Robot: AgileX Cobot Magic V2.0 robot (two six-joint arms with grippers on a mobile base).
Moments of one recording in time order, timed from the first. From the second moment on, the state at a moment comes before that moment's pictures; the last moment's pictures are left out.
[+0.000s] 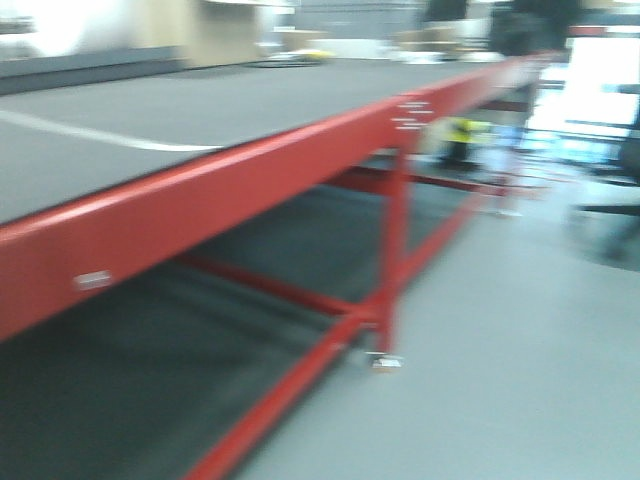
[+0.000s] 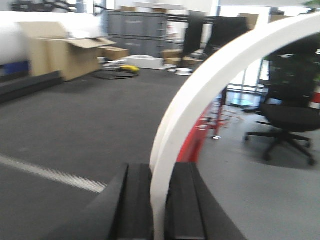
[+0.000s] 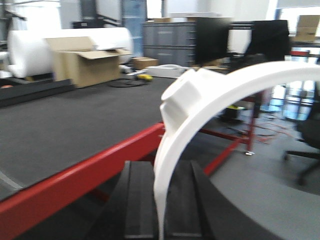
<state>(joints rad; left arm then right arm) -0.21 0.83 -0.87 -0.16 0.11 0.16 0.14 0.60 -0.77 -0.07 0.22 0.14</state>
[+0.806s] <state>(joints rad) -0.21 0.83 -0.87 -0.16 0.11 0.16 0.14 0.60 -0.77 -0.07 0.22 0.14</state>
